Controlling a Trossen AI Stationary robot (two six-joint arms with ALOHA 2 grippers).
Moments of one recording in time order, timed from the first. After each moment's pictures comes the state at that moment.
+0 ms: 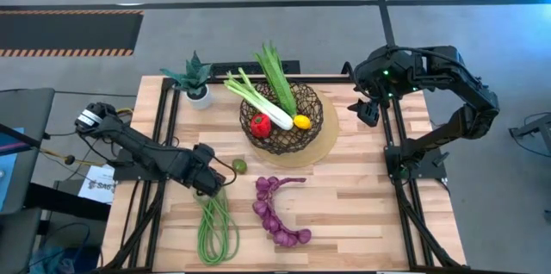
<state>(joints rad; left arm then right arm) -0.45 1.37 1.02 -1.24 -0.25 -1.52 -0.19 1.36 1.99 -1.57 0.10 0.17</state>
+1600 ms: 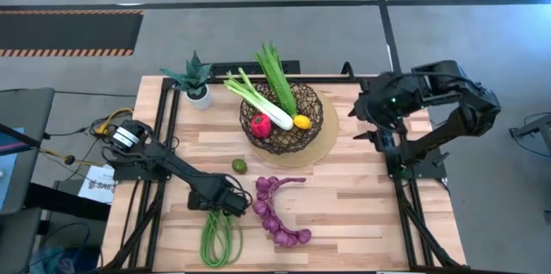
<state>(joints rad) -0.46 1.82 1.03 -0.81 0.09 -2.04 0.07 1.36 1.99 -1.57 0.02 -0.06</state>
